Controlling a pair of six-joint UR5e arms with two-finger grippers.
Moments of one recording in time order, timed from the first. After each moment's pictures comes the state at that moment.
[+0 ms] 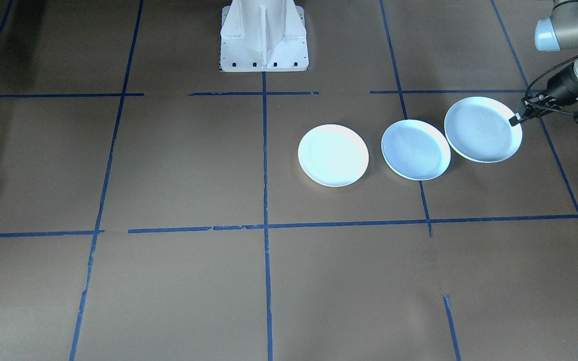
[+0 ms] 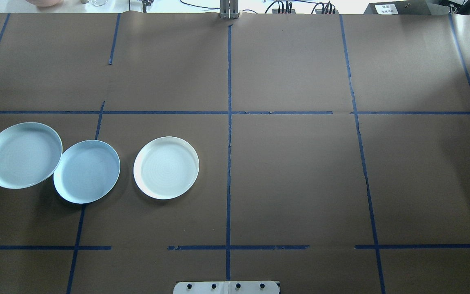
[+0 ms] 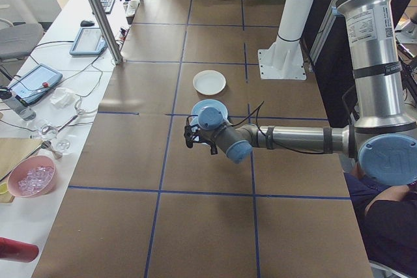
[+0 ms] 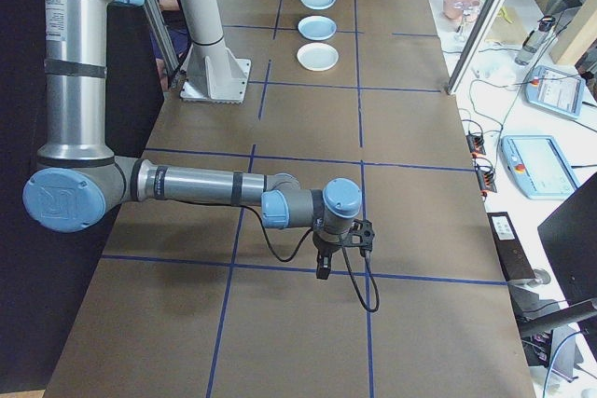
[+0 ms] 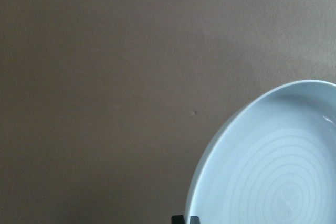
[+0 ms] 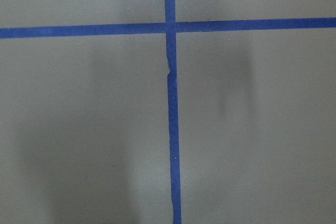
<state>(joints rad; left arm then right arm) -1.09 -1.41 -1.71 -2.29 -2.41 -1.06 1.41 -1.64 1.56 -1.44 2.31 0.21</state>
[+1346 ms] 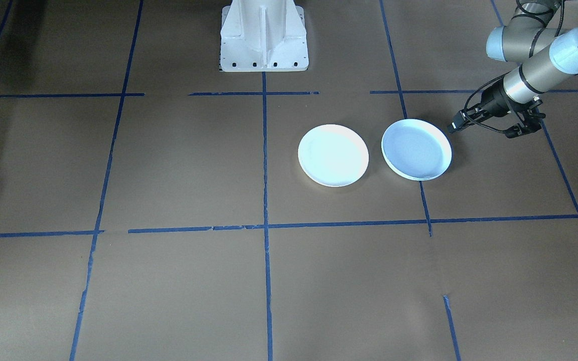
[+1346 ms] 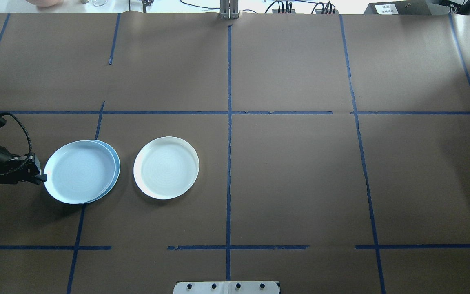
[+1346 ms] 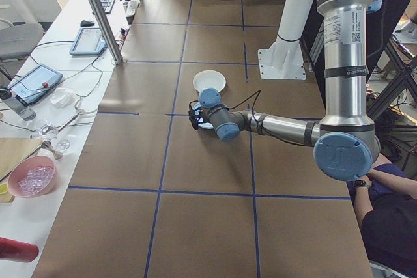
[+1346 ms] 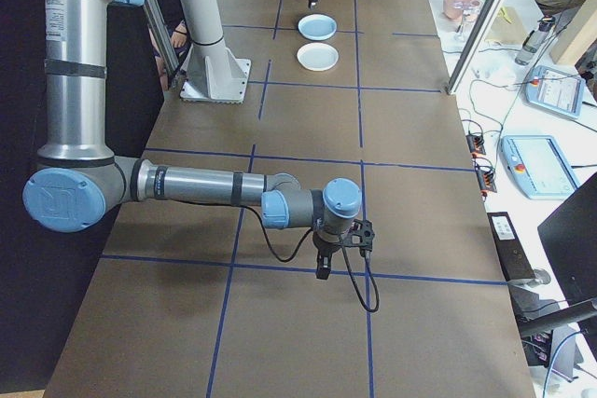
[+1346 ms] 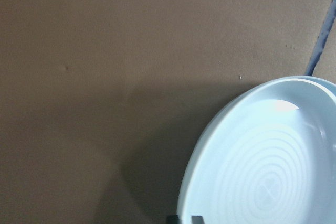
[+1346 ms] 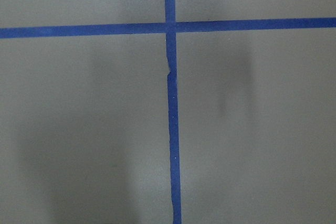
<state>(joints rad) -0.87 -1.47 -1.72 -2.36 -2.36 -1.35 1.40 -1.64 1.56 -1.44 2.31 0.21</state>
